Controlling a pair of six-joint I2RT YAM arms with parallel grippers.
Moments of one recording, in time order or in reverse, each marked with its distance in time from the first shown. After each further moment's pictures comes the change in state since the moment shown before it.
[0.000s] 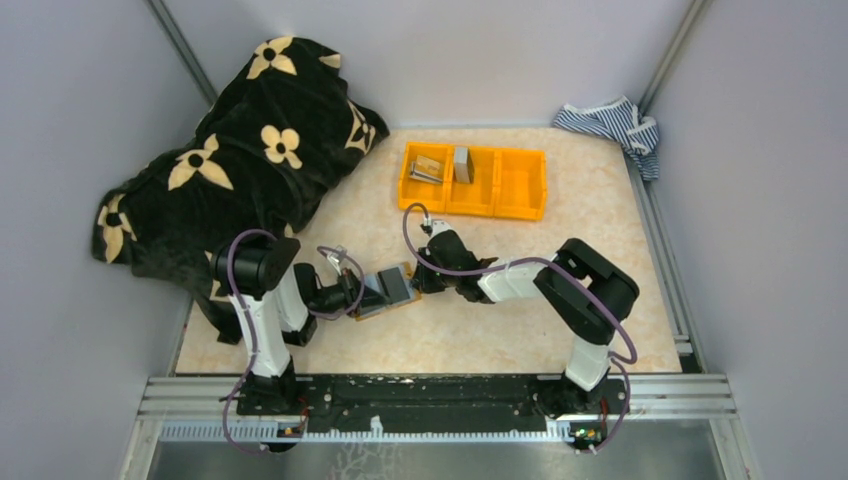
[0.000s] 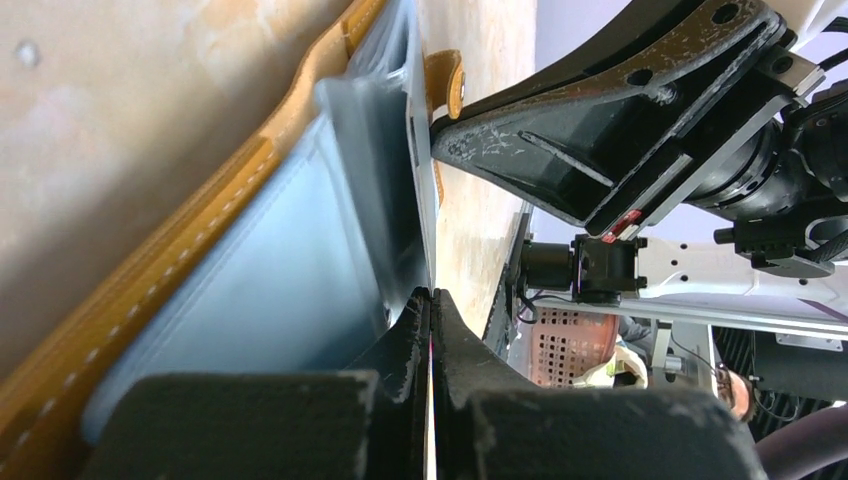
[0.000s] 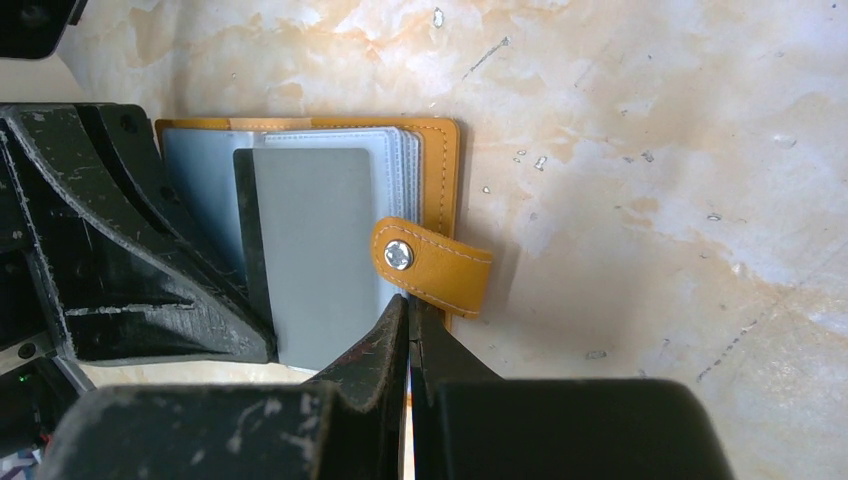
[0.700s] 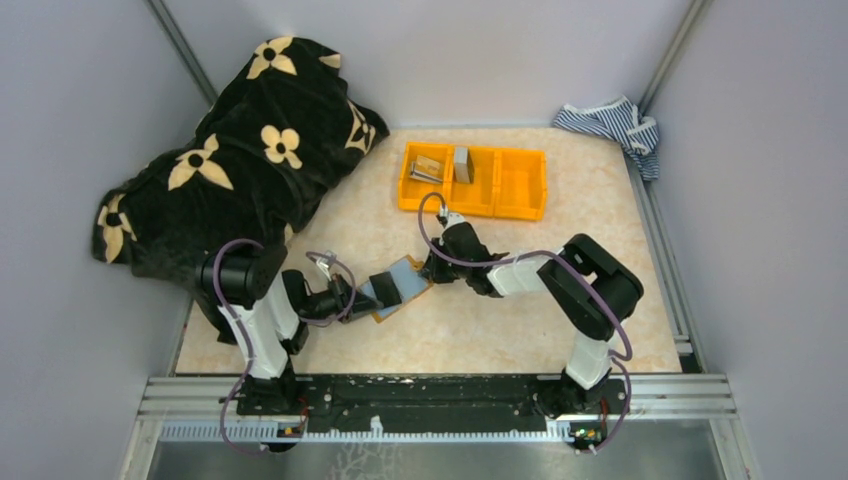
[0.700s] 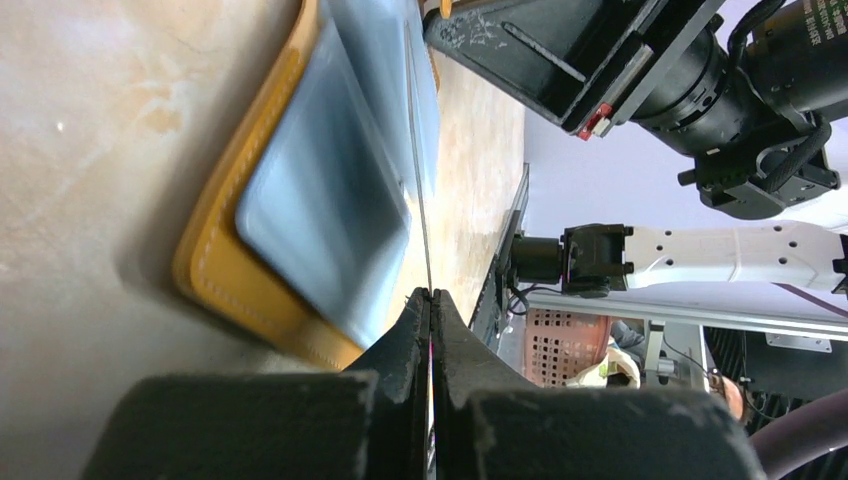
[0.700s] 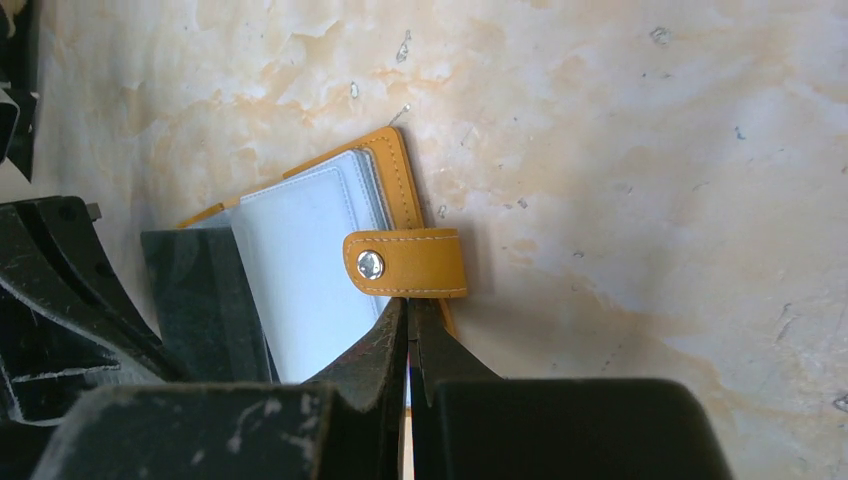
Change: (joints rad) left arm 0.073 -0.099 -0.091 -0.001 0.032 0.006; right arm -0.095 0.005 -0.031 0.064 -0.039 0.016
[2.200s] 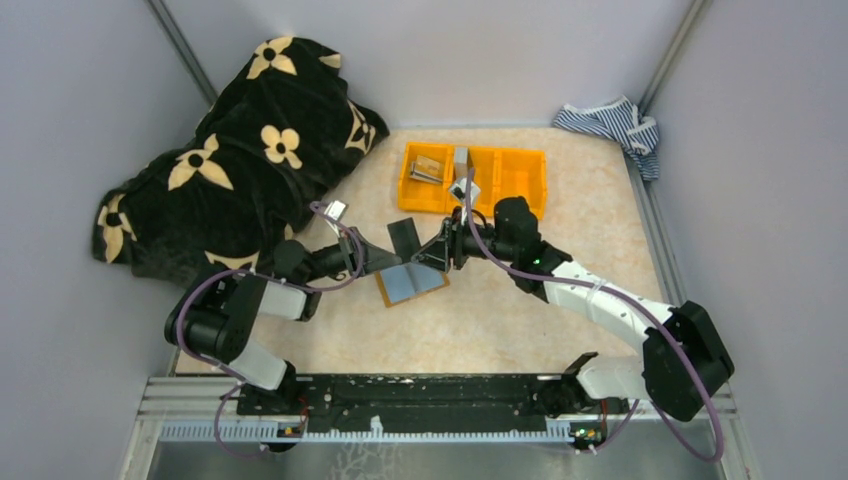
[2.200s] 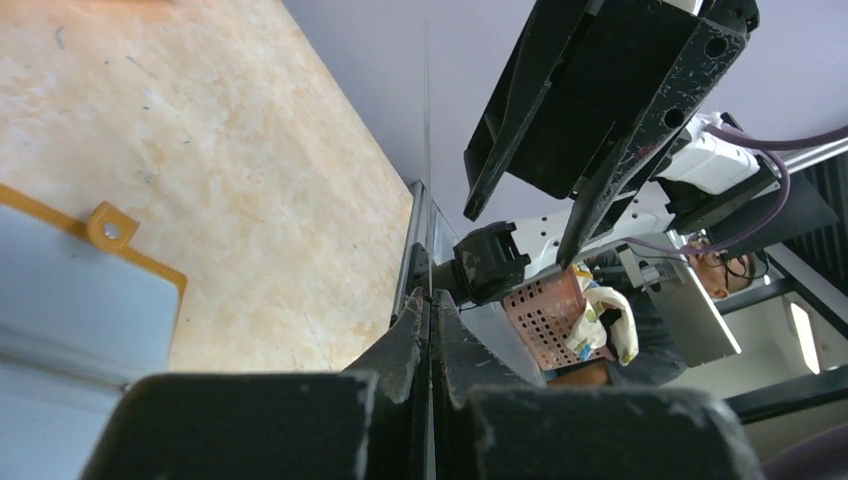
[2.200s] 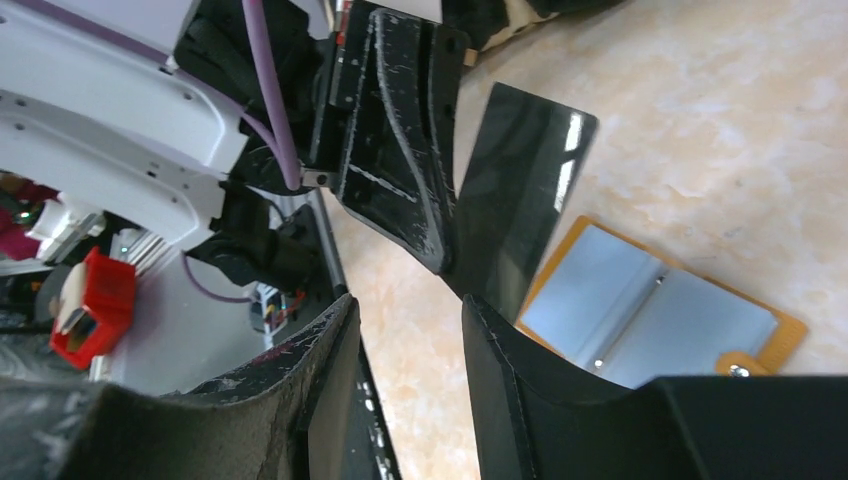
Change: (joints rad) left arm -0.155 -0.362 0.261 0.000 0.013 -0.184; right arm -0.089 -0.532 -0.014 -0.061 -0.503 -0.190
